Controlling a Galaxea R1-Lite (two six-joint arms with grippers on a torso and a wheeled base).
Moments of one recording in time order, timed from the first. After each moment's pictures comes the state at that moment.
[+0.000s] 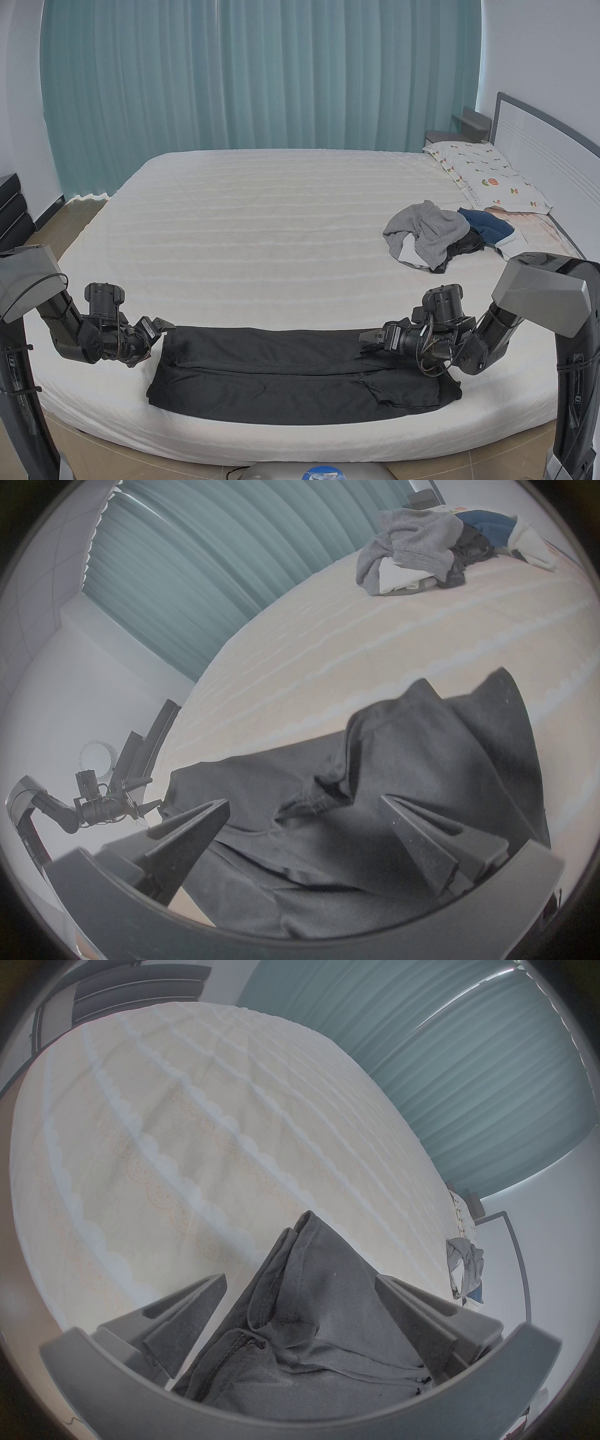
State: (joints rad) left arm 0.09 2.22 -0.74 -0.68 -0.25 -0.72; right arm 0.35 2.38 -0.93 -0.82 0.25 0.56
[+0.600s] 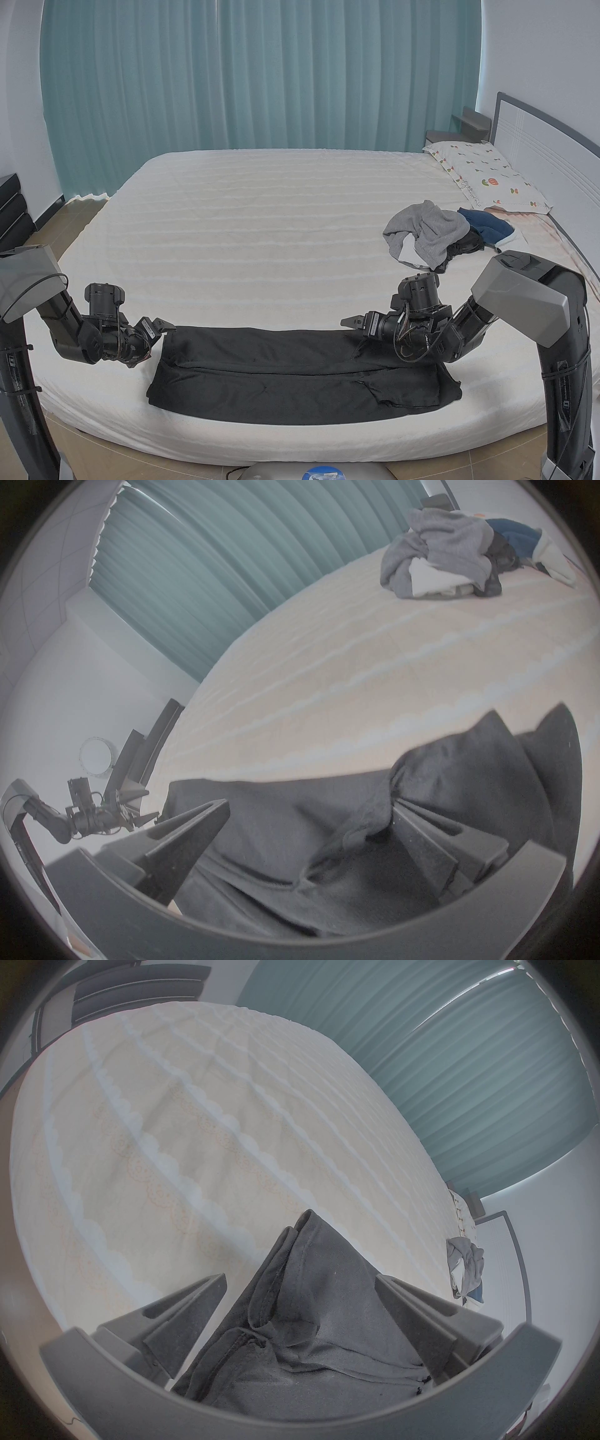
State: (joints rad) left arm 0.09 2.22 -0.73 -0.68 -0.25 -0.72; right arm 0.39 2.47 -1.18 -0.74 0.21 0.58
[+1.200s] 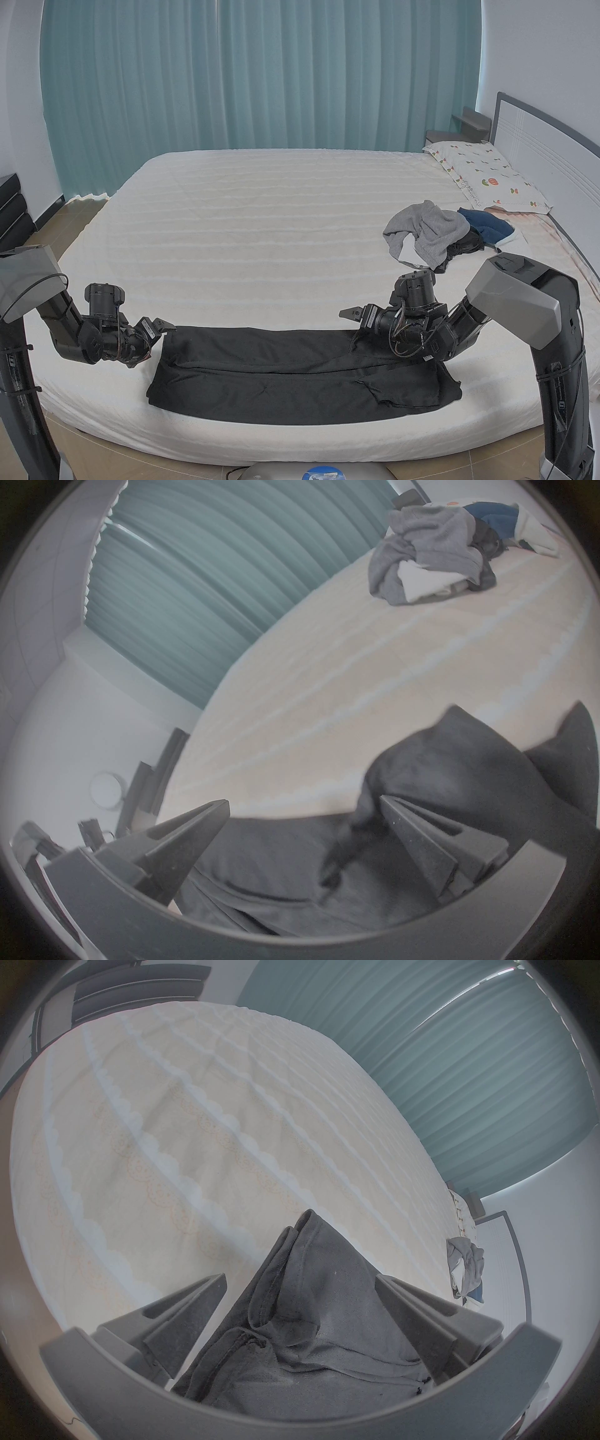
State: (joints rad) left arm 0.09 2.22 -0.73 -0.68 -0.25 -0.72; right arm 0.39 2.50 -1.19 -0.74 0.19 0.62
